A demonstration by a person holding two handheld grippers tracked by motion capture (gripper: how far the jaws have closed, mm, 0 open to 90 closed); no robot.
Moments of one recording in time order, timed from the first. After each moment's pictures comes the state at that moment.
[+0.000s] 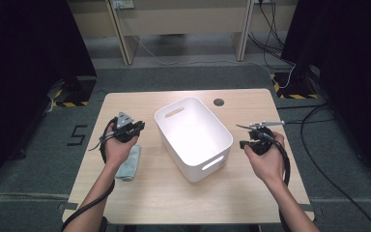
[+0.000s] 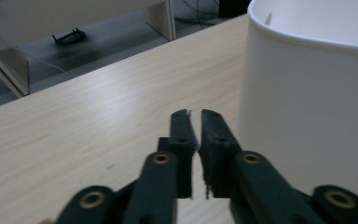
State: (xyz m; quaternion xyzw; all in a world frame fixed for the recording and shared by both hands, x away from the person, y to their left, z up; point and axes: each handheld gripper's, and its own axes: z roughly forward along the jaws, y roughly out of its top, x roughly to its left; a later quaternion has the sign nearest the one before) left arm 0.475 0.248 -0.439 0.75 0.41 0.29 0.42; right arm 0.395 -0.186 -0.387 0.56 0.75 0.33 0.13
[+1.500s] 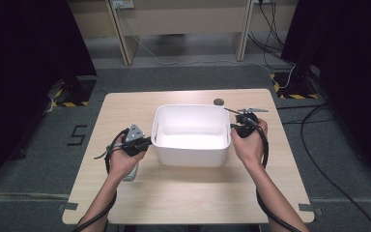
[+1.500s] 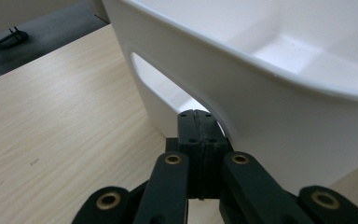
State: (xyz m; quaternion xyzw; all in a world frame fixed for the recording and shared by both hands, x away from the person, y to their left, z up) left arm 0.424 0.225 -0.449 0.80 0.35 0.23 0.43; right arm 0.455 -0.153 -0.395 0.59 0.70 0.35 0.18
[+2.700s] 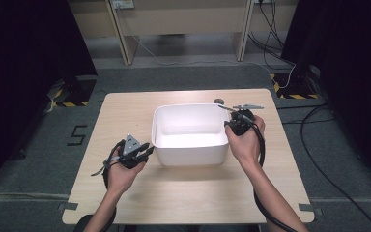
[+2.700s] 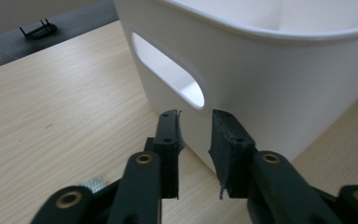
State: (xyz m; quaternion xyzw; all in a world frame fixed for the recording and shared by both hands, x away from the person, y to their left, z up) left arm 0.386 0.226 -0.451 0.77 0.39 0.26 0.43; right arm 0.449 -0.137 -0.378 0.58 0.70 0.35 0.20
